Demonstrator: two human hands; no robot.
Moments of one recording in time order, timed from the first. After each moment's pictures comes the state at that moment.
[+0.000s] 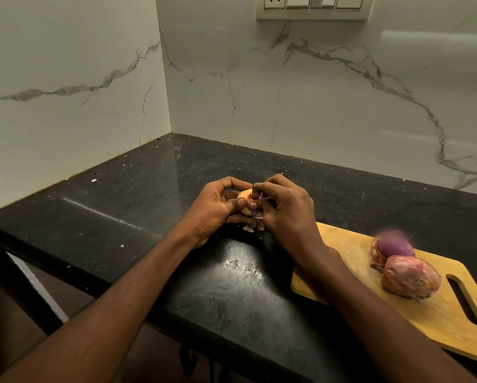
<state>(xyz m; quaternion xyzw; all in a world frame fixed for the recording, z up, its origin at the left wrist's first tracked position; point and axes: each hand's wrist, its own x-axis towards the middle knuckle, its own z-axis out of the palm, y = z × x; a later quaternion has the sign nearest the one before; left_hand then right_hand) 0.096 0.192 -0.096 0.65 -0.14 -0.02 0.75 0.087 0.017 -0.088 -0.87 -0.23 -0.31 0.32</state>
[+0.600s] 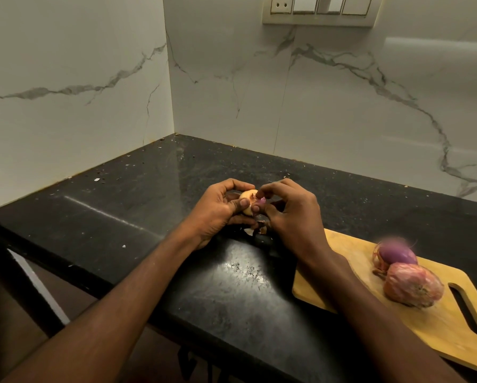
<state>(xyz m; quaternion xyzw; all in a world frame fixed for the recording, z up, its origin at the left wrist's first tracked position) 0.100 0.192 -0.096 0.65 -0.13 -0.03 0.75 0.089 0.009 -0.087 -0.86 -0.22 -0.28 0.37</state>
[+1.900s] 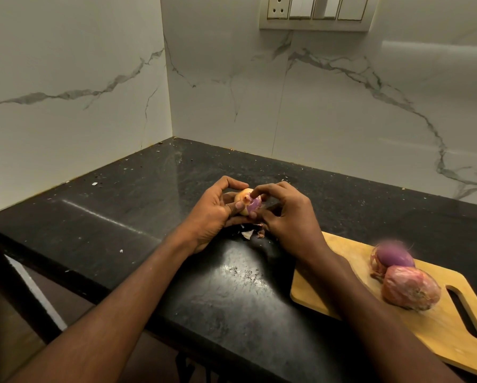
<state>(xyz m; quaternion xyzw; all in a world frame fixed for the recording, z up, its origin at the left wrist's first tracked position) 0.100 0.194 -0.095 0.64 -0.14 -0.02 0.75 0.092 0.007 -0.089 -0.87 -0.21 -0.23 0.39</state>
